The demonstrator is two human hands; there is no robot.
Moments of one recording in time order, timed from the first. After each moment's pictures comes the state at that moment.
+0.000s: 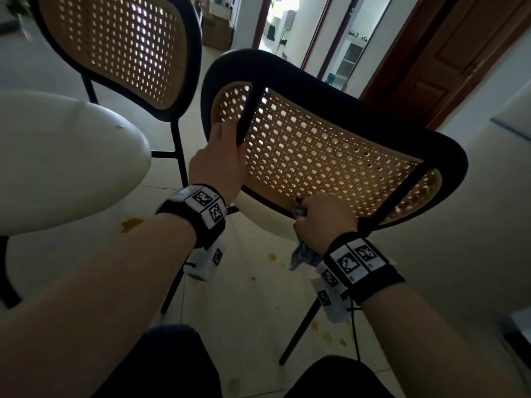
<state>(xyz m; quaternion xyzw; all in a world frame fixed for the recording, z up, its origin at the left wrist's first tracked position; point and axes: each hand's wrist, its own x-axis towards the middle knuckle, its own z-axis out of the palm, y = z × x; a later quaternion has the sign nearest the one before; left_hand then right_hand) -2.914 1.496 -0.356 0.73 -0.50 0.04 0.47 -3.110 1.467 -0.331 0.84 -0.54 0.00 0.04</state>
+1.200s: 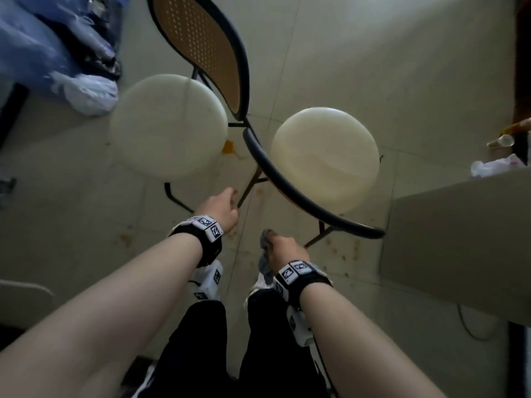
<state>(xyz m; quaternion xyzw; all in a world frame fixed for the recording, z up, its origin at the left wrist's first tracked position) -2.945 1.606 -0.130 0.87 -0.29 -0.39 0.09 -3.134 1.538 -0.149 0.83 -0.37 -0.27 -0.32</state>
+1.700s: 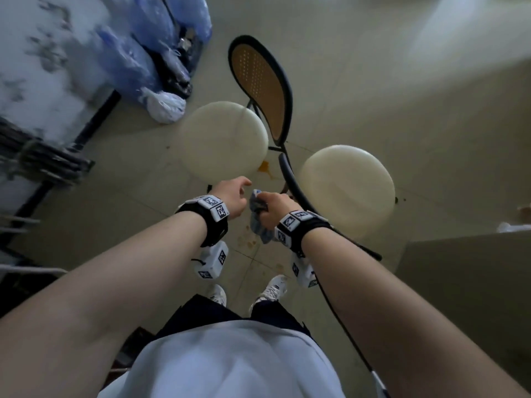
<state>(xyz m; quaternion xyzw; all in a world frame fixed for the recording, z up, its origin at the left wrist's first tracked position) -2.934 1.632 0.011 0.90 -0.25 -0.34 0.14 -3.040 1.508 -0.008 0.88 -0.20 -0.22 -0.36</state>
